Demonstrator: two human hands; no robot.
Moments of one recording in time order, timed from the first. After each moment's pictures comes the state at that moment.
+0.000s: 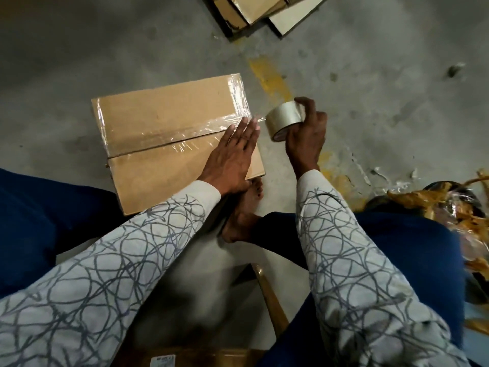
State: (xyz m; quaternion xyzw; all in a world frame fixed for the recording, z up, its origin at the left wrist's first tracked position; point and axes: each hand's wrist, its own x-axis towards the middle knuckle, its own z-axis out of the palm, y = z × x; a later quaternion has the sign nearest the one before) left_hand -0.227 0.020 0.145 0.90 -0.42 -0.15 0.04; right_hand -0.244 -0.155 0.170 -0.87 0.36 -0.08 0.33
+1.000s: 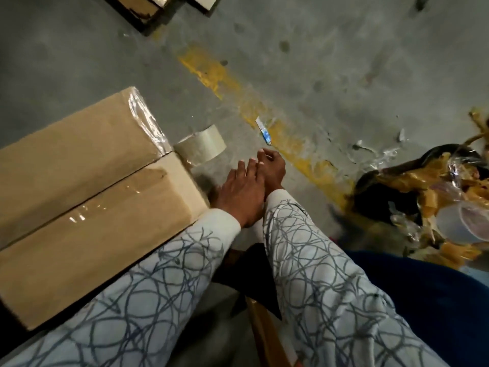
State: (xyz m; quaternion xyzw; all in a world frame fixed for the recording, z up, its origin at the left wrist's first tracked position) left_hand -0.256 -0.120 0.095 0.82 -0.45 -0.36 0.01; right_hand -0.274 -0.221 0.014 -0.61 0.58 -0.04 0.53
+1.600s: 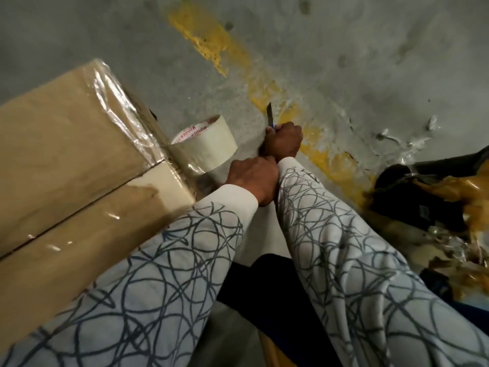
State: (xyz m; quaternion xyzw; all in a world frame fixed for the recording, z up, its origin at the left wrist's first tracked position) left_hand -0.213 -0.161 0.047 0.80 -0.40 -0.44 0.03; right_hand -0.235 -0.282 -0.094 -0.78 0.57 0.04 0.26
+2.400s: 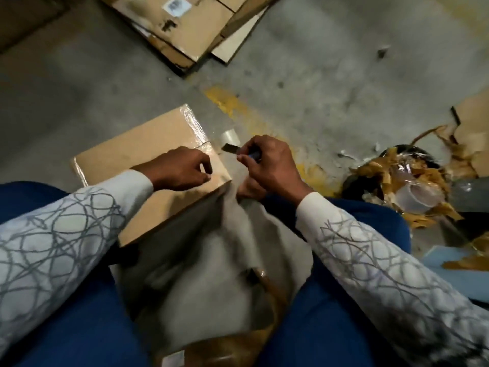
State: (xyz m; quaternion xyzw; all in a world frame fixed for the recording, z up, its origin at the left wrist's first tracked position) left_hand -0.189 0.034 0.275 0.82 -0.40 -0.40 0.08; right_hand -0.318 -0.138 0.275 -0.91 0.23 -0.01 0.33
